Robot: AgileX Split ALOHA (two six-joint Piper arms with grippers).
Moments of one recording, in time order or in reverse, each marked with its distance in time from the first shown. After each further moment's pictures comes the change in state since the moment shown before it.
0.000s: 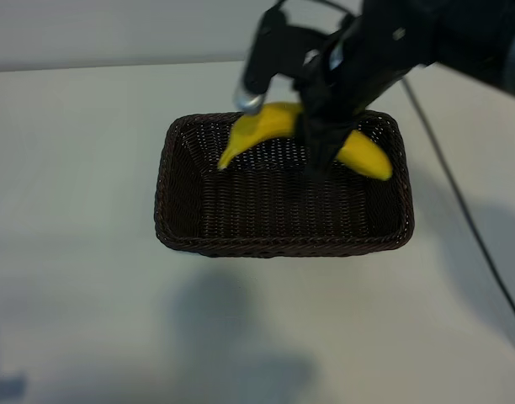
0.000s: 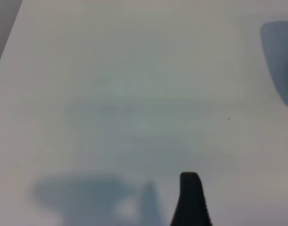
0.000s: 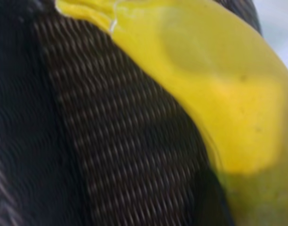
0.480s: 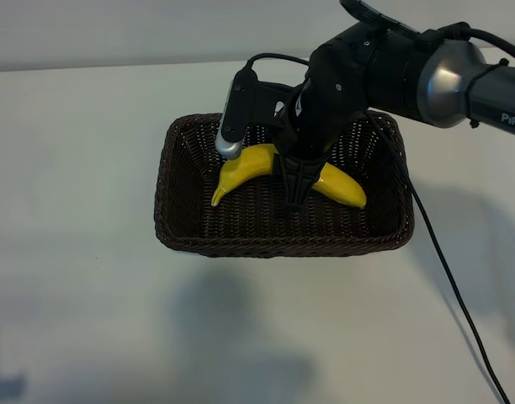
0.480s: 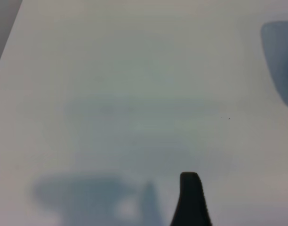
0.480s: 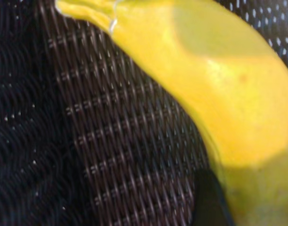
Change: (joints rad) left arm 0.000 0.000 0.000 0.000 0.000 0.000; right arm 0.014 0.165 -0.001 0.005 -0.072 -0.003
